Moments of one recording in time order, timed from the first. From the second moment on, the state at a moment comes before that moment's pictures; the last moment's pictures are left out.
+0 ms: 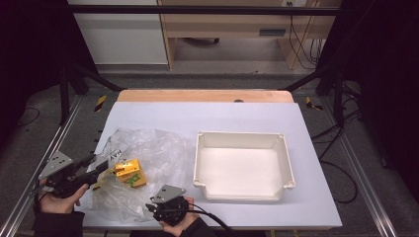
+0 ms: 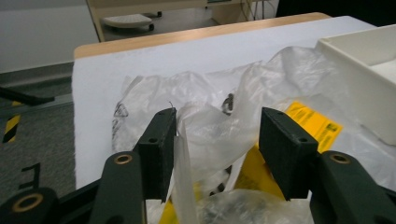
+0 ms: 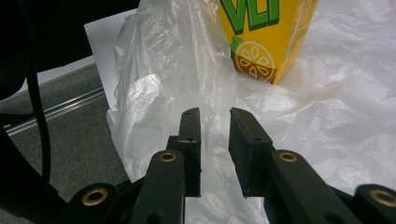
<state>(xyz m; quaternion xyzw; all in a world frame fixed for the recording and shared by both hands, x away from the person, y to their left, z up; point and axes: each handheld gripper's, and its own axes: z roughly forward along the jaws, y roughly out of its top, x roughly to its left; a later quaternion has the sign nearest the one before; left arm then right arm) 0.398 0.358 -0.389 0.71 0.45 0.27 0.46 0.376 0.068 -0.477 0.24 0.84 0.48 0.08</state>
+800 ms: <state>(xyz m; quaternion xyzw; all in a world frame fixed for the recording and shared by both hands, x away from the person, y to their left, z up) 0.440 0.308 -0.384 0.76 0.41 0.22 0.45 0.378 0.073 -0.488 0.24 0.85 0.46 0.07</state>
